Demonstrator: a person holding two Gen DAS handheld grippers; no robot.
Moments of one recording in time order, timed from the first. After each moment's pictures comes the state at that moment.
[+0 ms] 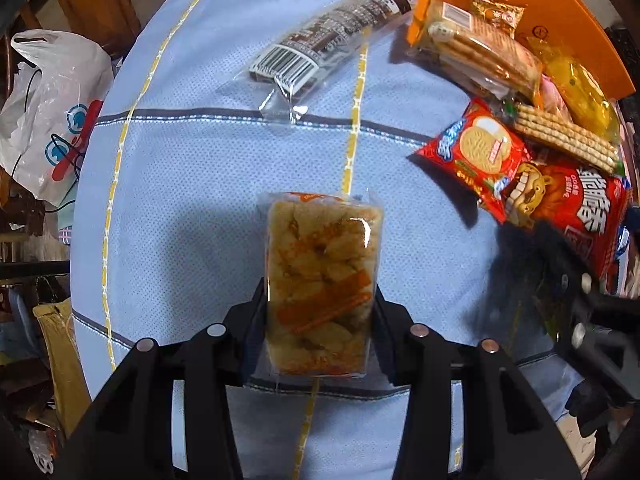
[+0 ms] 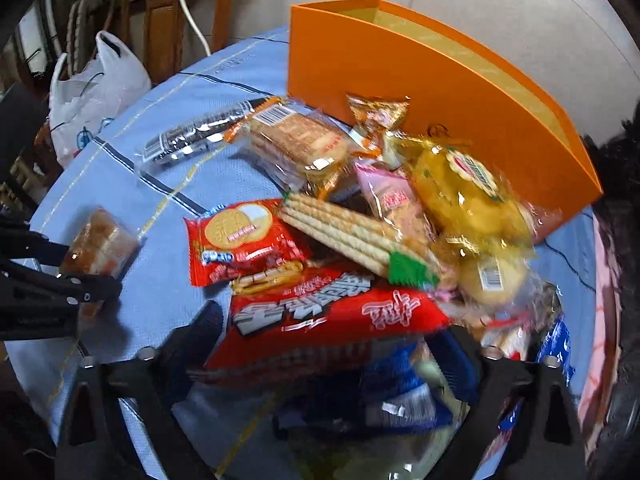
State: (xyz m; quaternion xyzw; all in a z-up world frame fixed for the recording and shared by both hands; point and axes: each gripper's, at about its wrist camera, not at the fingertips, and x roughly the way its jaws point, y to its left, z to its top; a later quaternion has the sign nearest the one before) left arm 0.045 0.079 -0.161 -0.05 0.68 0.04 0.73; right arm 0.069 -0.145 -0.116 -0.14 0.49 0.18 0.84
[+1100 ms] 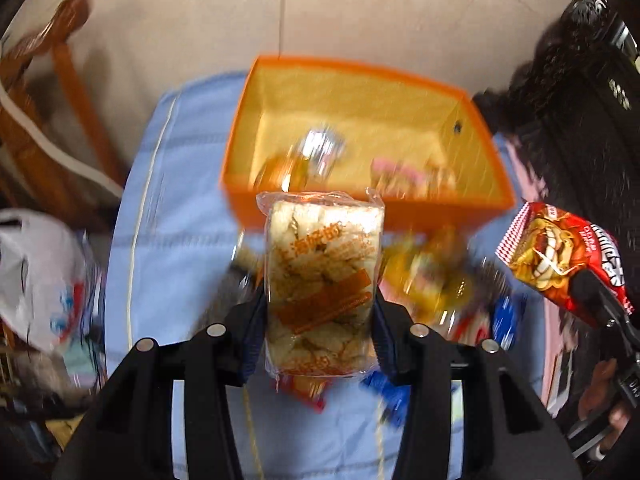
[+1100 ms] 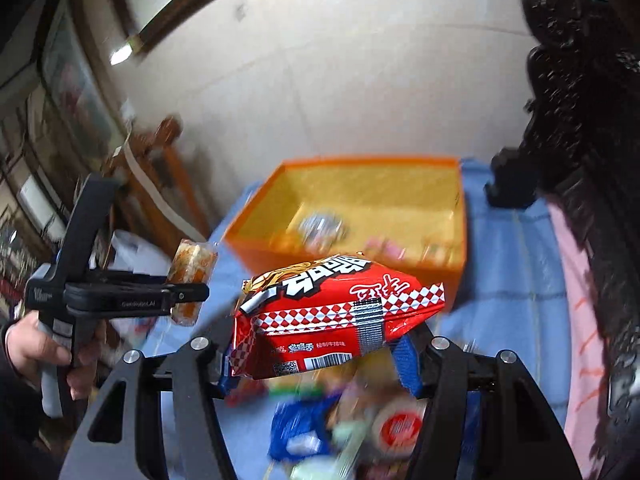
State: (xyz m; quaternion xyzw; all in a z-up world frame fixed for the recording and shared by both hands) left arm 0.175 -0.019 0.019 -0.01 0.54 -0.07 0.84; right arm 0.110 -0.303 0.044 0.10 0.34 0.15 0.92
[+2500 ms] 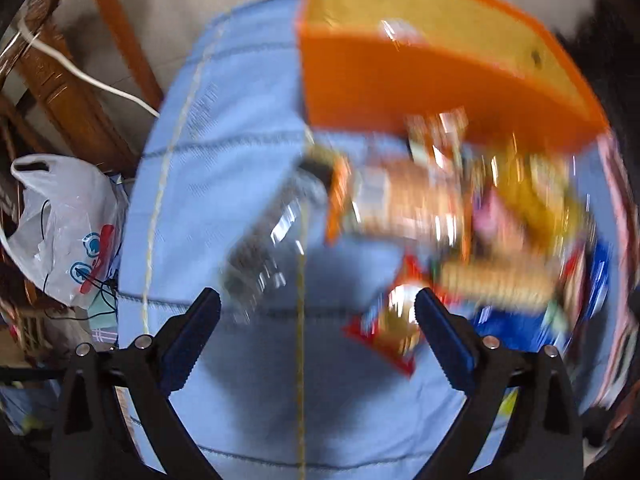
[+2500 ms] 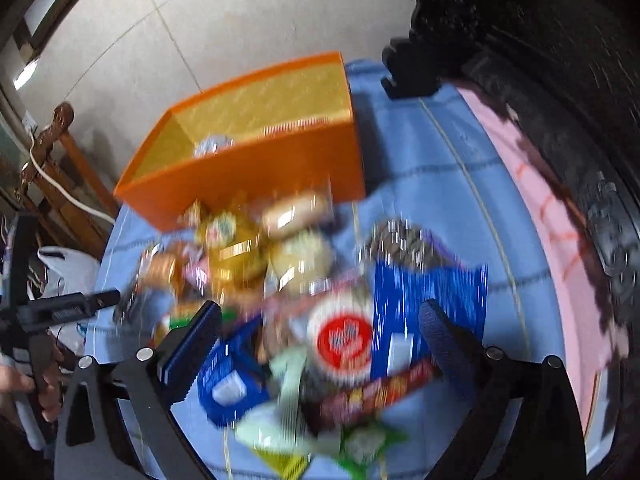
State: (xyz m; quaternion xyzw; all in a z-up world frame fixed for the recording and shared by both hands) left arm 0.125 0.014 -0.090 0.05 0.61 0.01 0.79; right arm 0.039 -0.310 -0.057 0.14 0.47 0.01 0.87
